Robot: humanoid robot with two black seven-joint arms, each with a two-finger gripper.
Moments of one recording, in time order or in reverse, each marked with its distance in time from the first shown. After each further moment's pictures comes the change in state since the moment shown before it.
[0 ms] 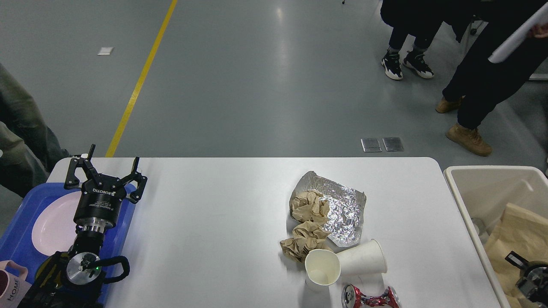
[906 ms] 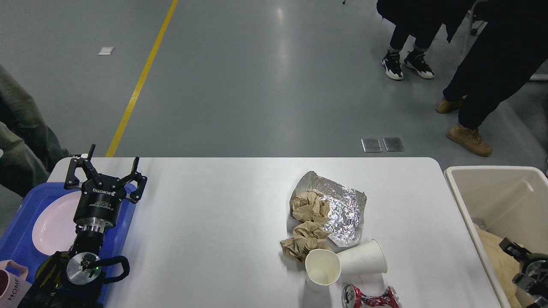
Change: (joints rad) left arm 0.000 0.000 0.000 0.000 0.000 0.000 0.000; right arm 0.089 -0.047 -0.027 0.151 -0.012 -0.140 0.002
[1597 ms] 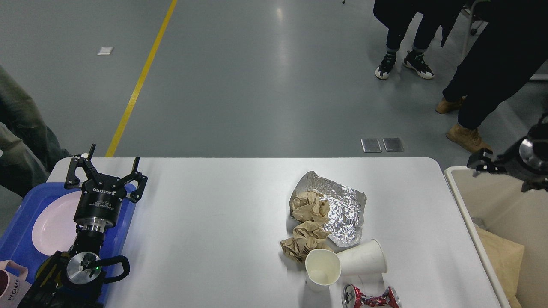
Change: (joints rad) left arm -0.001 0.000 0.000 0.000 0.000 0.000 0.000; right arm 1.280 0.007 -0.632 0.867 -0.002 0.696 -0.067
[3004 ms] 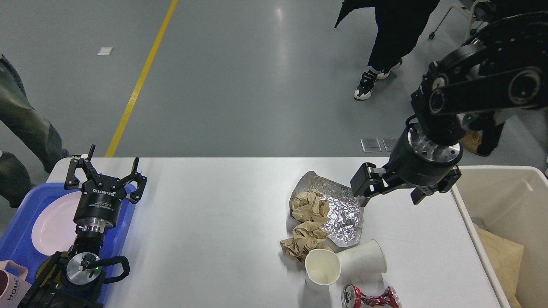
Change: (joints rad) left arm 0.001 0.000 0.000 0.000 0.000 0.000 0.000; right arm 0.446 0.298 0.261 0.475 0.014 0.151 0.000
